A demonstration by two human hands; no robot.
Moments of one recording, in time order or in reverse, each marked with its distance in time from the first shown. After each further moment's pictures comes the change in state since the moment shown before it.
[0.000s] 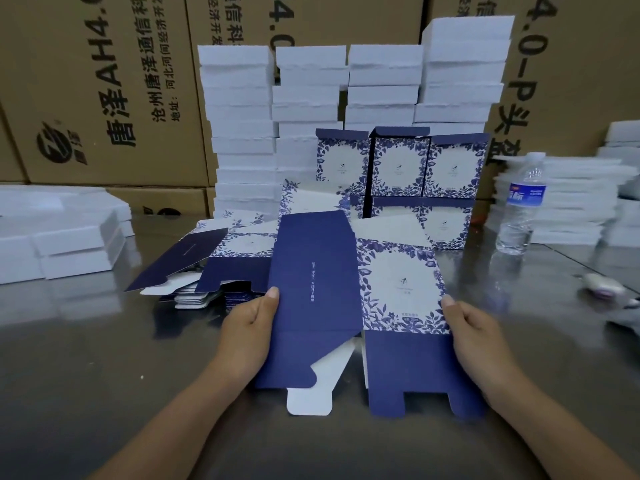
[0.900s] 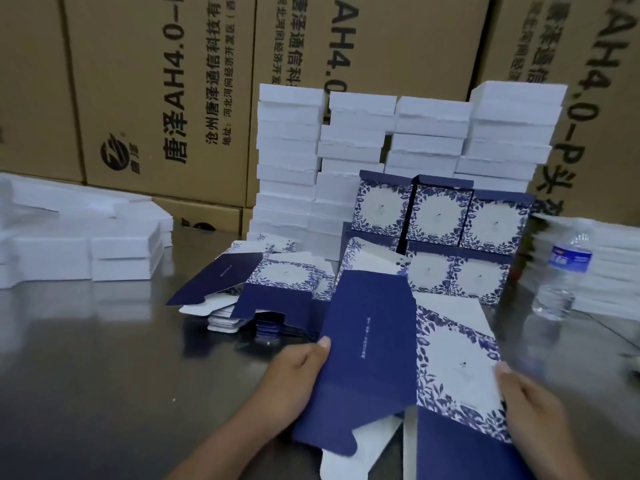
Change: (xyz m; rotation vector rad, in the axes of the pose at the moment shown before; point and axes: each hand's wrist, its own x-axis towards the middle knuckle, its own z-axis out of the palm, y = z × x) left_hand -0.002 0.002 0.001 -0.193 -0.222 -0.048; right_hand 0.002 -0.018 -0.013 -0.030 0.130 0.094
